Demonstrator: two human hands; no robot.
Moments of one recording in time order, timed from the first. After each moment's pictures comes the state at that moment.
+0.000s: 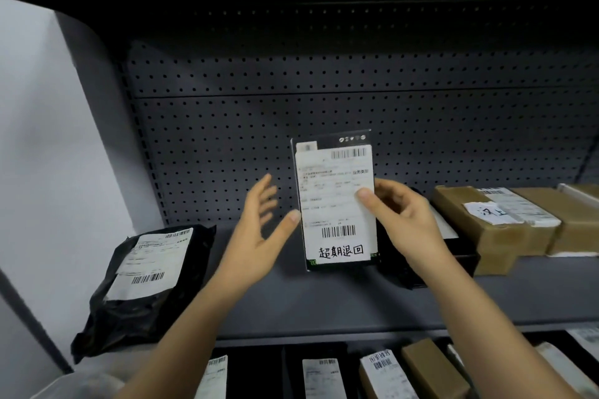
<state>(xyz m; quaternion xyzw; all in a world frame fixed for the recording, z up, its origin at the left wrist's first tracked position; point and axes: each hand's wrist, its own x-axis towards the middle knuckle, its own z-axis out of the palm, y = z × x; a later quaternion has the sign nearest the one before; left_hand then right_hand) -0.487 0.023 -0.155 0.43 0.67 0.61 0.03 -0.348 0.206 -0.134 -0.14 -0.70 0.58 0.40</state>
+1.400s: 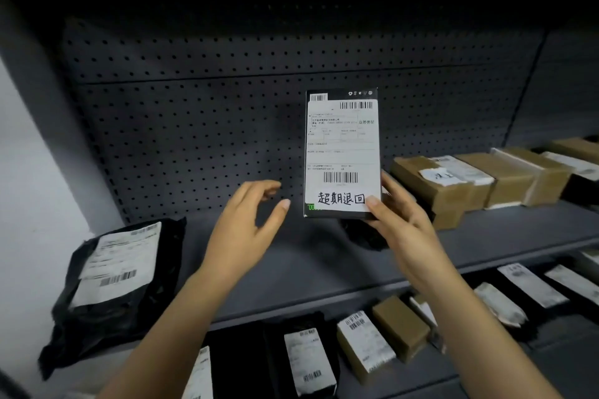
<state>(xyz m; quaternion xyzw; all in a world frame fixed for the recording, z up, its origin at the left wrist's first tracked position) -0.483 0.024 -0.159 0.51 0.72 0.46 -0.09 -0.293 0.169 -0.157 -0.17 -0.62 0.65 0.41</state>
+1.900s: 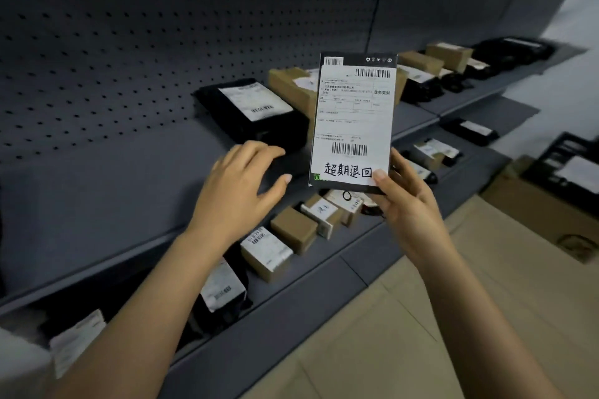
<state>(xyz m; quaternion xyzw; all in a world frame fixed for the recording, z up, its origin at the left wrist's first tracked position) -0.369 0.077 -0.212 0.71 0.60 0.36 -0.12 -0.125 0.134 -0.210 -0.35 -0.54 0.56 0.52</state>
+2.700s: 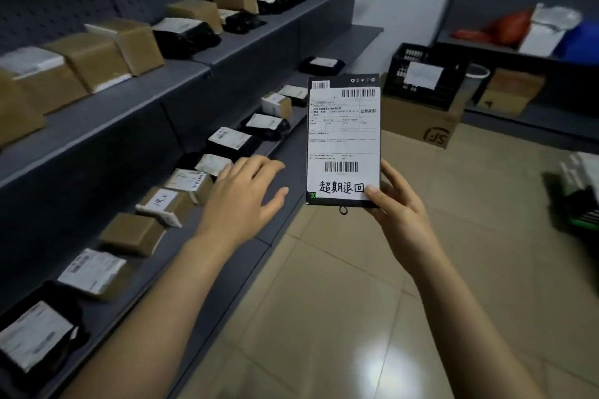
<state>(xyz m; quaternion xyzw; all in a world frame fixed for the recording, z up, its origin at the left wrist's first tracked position) 0.027 0.143 -0.268 0.85 0.45 0.27 -0.08 0.268 0.085 -0.287 -0.47 -0.38 0.49 0.63</state>
